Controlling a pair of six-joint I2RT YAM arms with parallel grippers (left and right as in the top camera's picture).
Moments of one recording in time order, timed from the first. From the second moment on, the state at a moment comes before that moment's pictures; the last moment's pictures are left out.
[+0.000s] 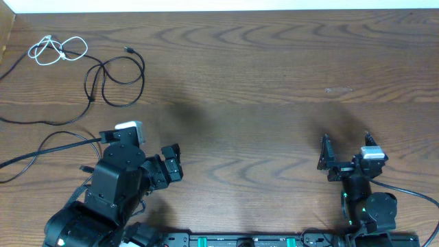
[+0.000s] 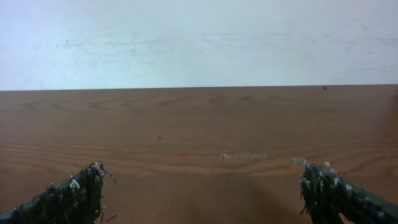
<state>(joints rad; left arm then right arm) -0.46 0.73 1.12 -1.19 -0.16 -0.59 0.12 0.02 0.04 -0.08 0.07 0.06</state>
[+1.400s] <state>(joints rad) -0.46 0.73 1.12 -1.19 -0.16 -0.59 0.10 0.01 0.01 -0.07 0.05 0.01</state>
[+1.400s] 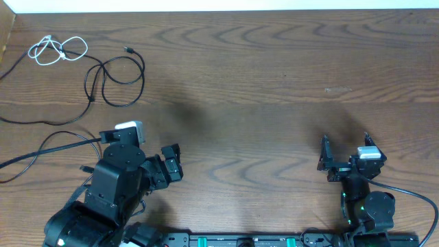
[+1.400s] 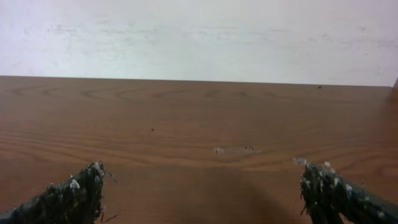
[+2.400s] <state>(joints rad) -0.37 0.67 1.08 -1.20 -0.13 -0.54 0.10 0.01 0.01 -0.07 0.05 0.01</state>
